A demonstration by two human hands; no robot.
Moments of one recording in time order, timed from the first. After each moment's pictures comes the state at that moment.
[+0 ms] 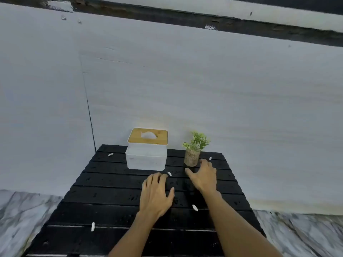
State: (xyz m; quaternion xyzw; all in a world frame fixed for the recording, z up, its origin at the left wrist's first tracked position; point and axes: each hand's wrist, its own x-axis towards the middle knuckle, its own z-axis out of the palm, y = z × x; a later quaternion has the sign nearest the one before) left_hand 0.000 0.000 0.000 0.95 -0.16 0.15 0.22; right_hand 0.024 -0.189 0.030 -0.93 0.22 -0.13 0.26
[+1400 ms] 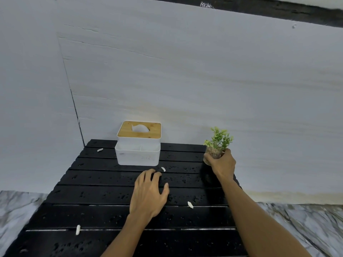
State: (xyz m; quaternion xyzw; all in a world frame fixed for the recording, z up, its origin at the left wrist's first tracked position) left_hand 0.005 -0.002 -0.013 0.94 -0.17 0.18 0.23; right_hand 0.038 -0.273 0.027 -0.83 0.29 -0.25 0.41
